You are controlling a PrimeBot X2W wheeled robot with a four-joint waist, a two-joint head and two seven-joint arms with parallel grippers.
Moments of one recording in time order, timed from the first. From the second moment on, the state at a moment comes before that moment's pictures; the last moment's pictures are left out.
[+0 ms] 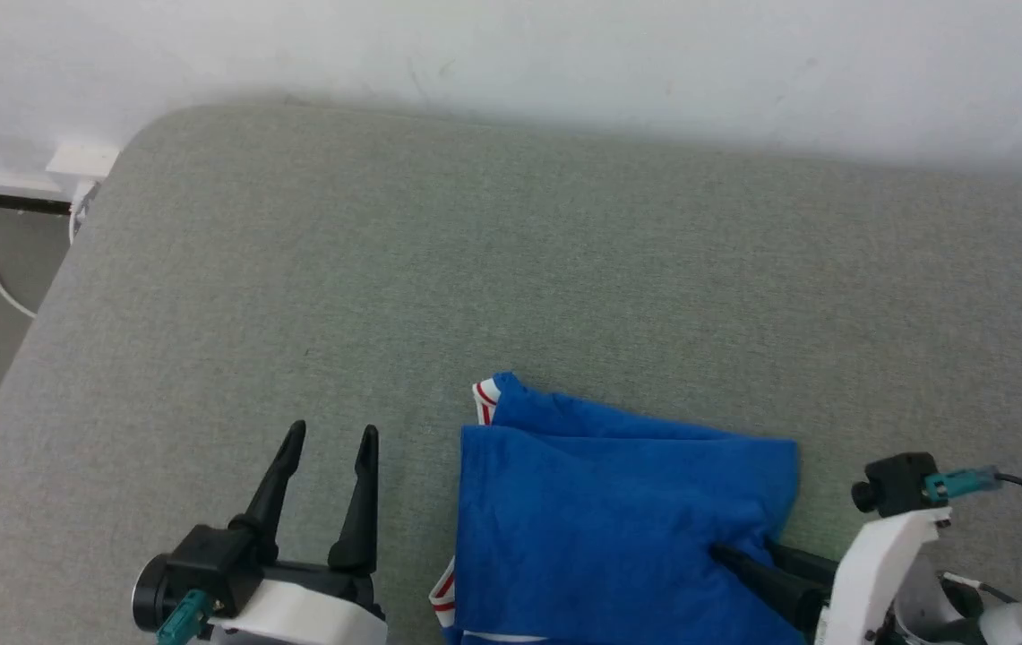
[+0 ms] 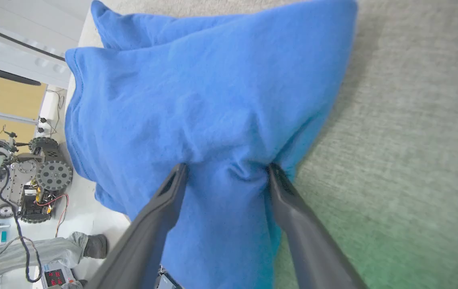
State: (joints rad) left arm 0.06 0.05 -0.08 0.02 -0.18 -0.12 -0.26; right arm -0.02 -0.36 0.30 0.12 0.94 0.13 0.52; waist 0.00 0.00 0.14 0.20
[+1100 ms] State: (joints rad) left arm -0.02 0.05 -0.25 -0.05 -0.22 -0.11 -0.26; right arm -0.50 -0.75 0.59 0.16 0.29 0.13 0.46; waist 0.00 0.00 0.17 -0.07
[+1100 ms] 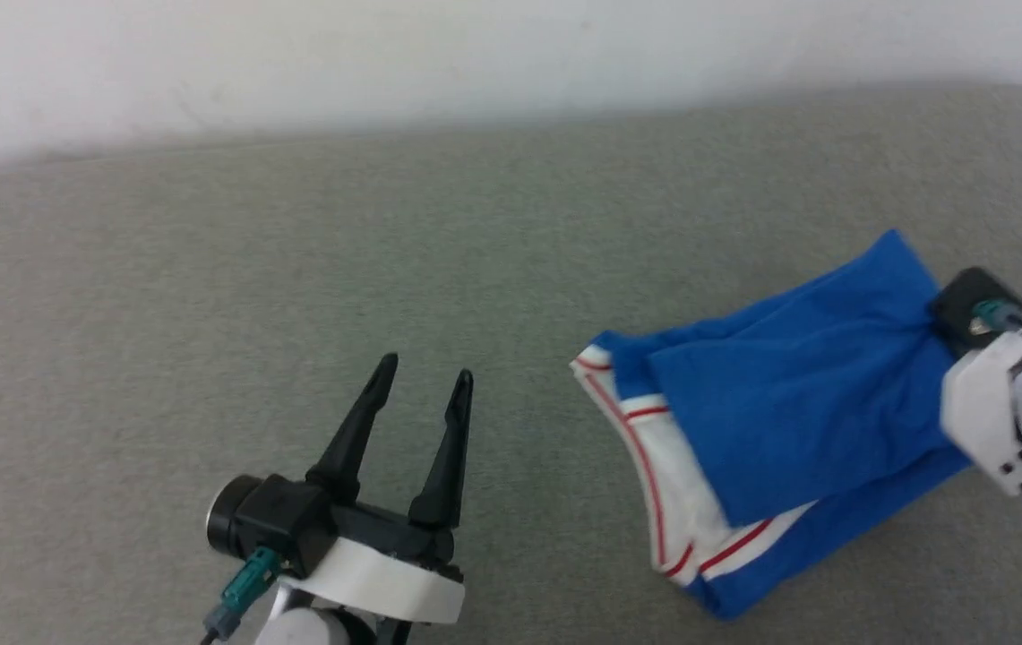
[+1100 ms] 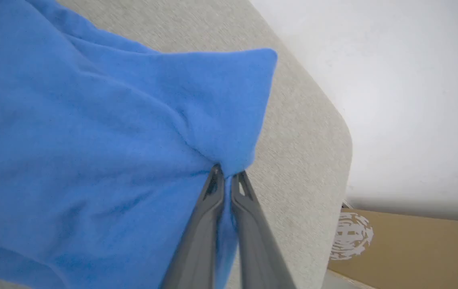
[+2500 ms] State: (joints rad) left arm -0.15 0.05 -0.25 -0.09 -0.18 -0.12 -0.26; right arm -0.64 -0.77 0.10 0.81 0.05 0.13 -0.08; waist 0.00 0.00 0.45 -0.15
